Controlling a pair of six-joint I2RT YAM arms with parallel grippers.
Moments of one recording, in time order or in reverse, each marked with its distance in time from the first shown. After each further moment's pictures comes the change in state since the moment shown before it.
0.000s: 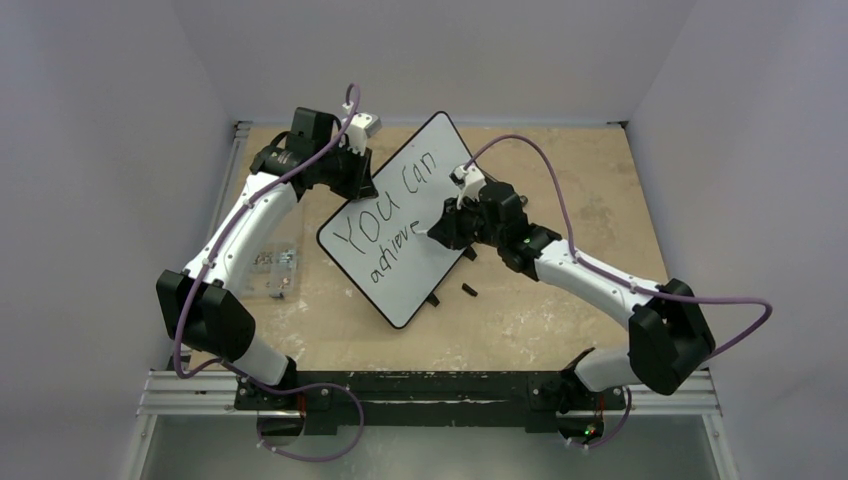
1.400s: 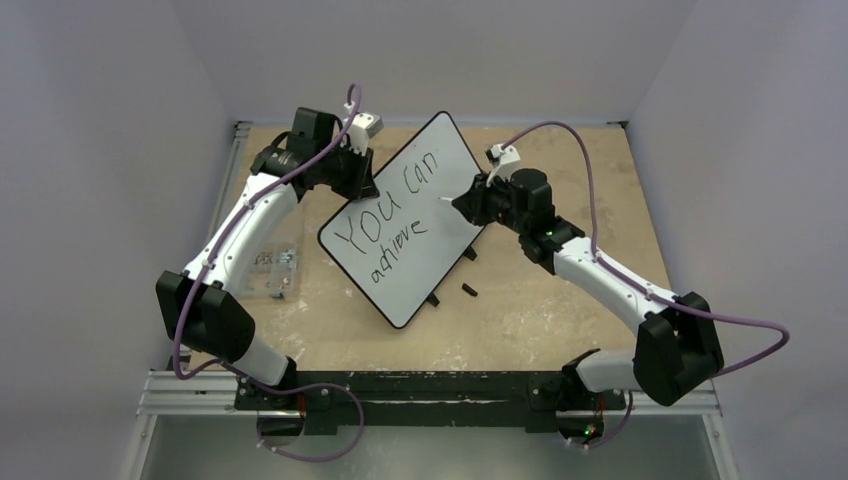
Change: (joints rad) left arm -0.007 -0.004 0.000 0.004 0.000 0.000; right arm -0.138 -0.064 0.009 0.063 0.062 -0.001
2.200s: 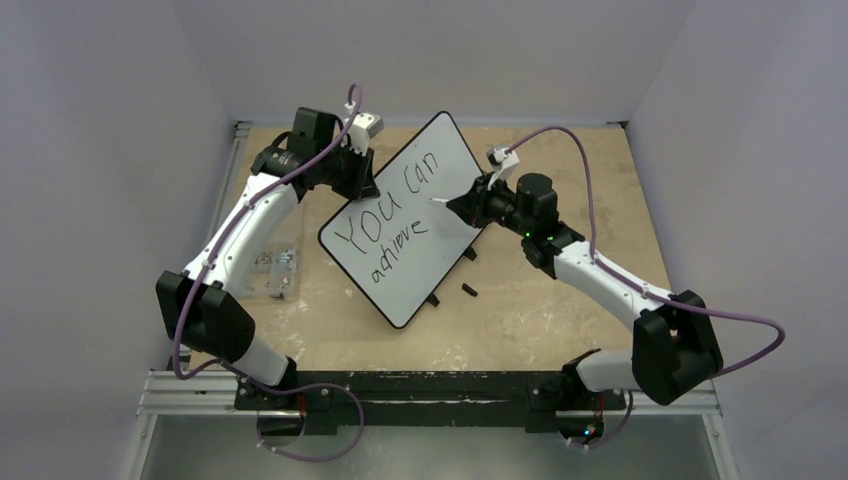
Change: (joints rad) left arm -0.006 0.000 0.000 0.002 -0.002 0.001; right arm -0.045 0.002 -0.090 0.187 -0.180 0.011
